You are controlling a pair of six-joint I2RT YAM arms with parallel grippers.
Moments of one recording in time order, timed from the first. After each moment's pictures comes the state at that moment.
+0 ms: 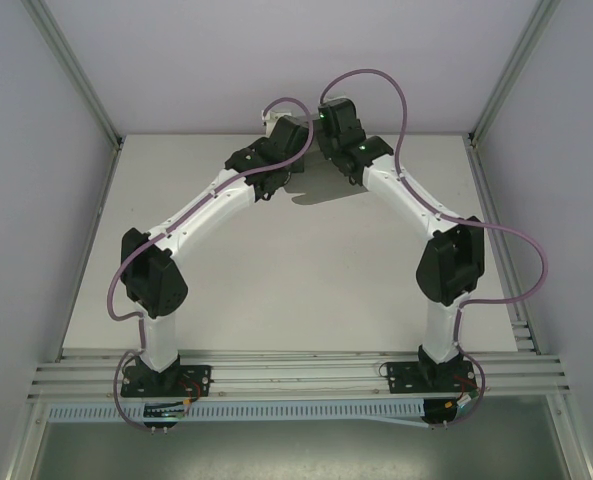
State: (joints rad) left arm -0.69 1.92 1.91 -0.66 -0.53 -0.50; right arm 0.54 1.92 1.85 -0.53 0.49 0.05
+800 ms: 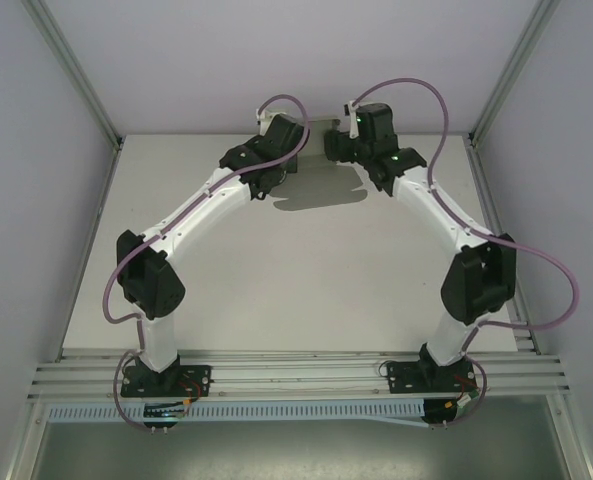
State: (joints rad) left arm -0.68 1.91 1.93 -0.74 -0.56 -0.48; right arm 0.44 1.70 1.58 -0.38 0.08 0.11
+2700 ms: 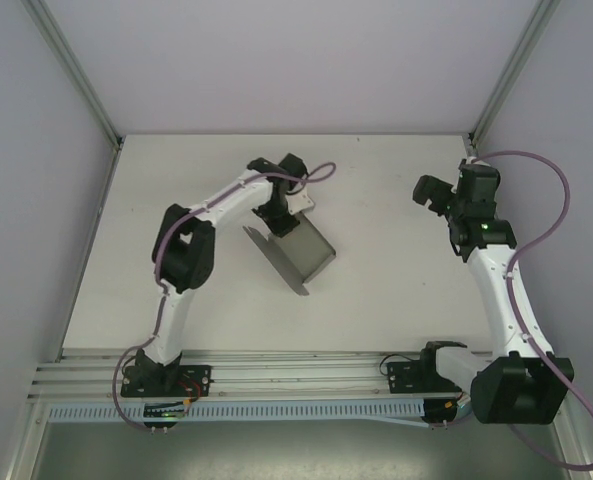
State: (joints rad) left arm -0.63 2.24 1.91 -1.16 0.01 0.32; right arm 0.00 1.10 1.02 -0.52 0.06 0.34
